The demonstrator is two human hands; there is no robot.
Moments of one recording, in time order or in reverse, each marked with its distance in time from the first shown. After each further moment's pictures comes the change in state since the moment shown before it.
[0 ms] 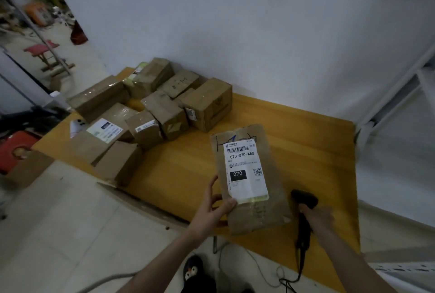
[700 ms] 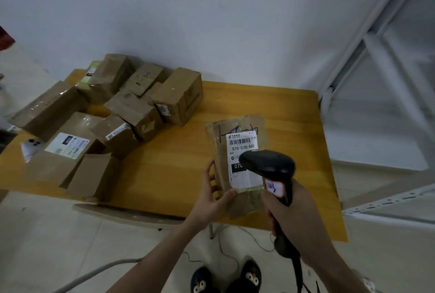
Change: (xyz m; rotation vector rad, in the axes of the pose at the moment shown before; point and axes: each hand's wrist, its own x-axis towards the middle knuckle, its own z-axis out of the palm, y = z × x) left_hand 0.020 -0.003 -0.010 0.216 -0.134 0.166; right_hand -0.249 -0.063 -0.011 0.205 -0.187 -0.486
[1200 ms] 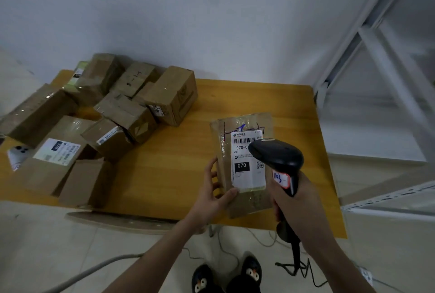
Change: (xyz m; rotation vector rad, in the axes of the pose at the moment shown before) left_hand 0.017 0.001 -0.002 0.016 -0.070 0.000; right_hand 0.026 0.008 -0.005 -0.013 0.111 -0.030
